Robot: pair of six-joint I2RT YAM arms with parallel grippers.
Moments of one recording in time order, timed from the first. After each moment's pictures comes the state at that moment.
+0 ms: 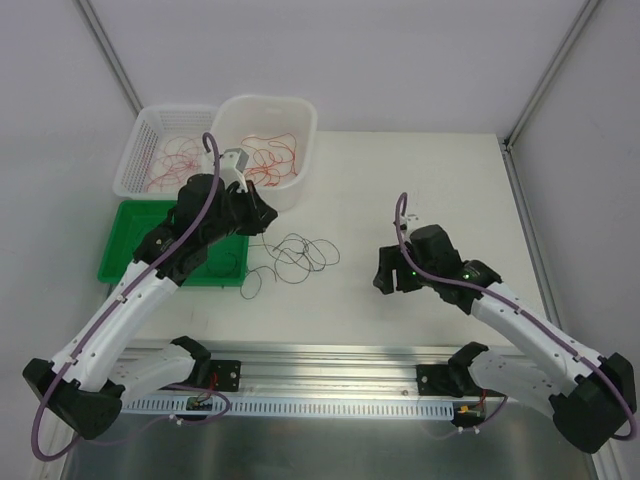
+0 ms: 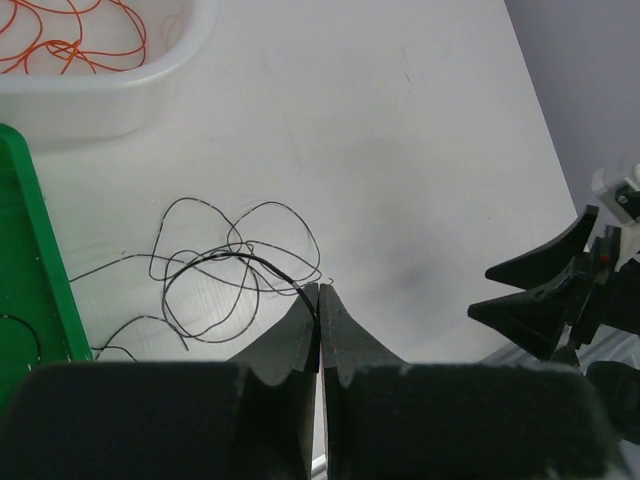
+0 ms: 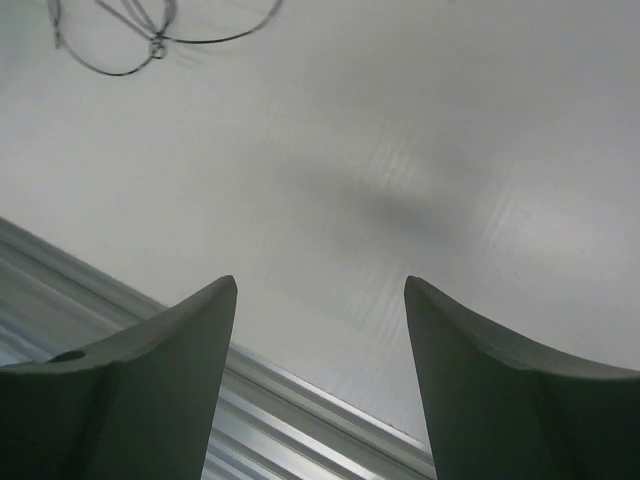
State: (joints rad) left arm -0.52 1.01 1.11 -0.52 0.05 -0.48; right arm 0.62 0.94 0.73 -0.62 0.00 0.37
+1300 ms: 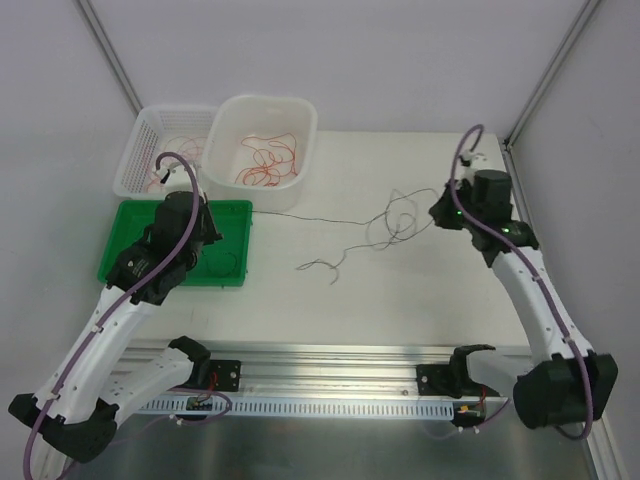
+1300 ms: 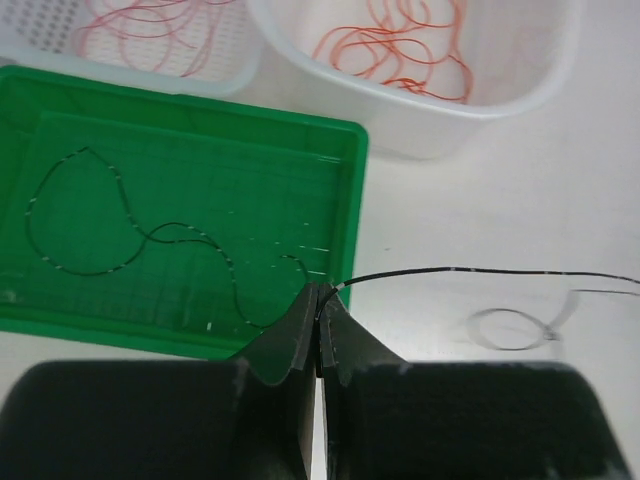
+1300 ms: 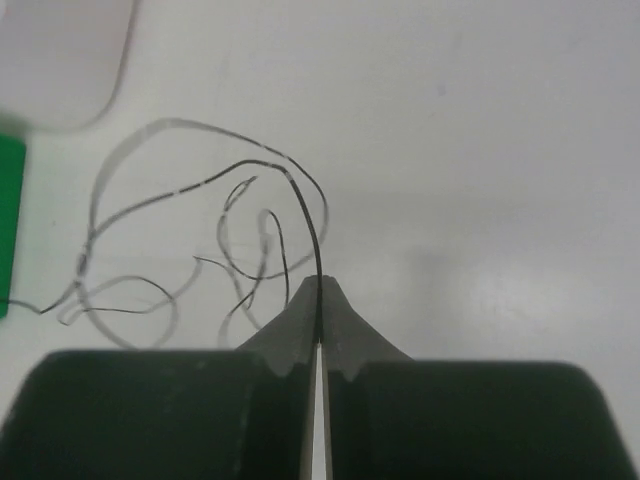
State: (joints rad) left arm -0.50 0.86 1.11 -0.77 -0.47 -0.38; right arm 0.23 1.18 0.99 -0.43 -0.15 0.25
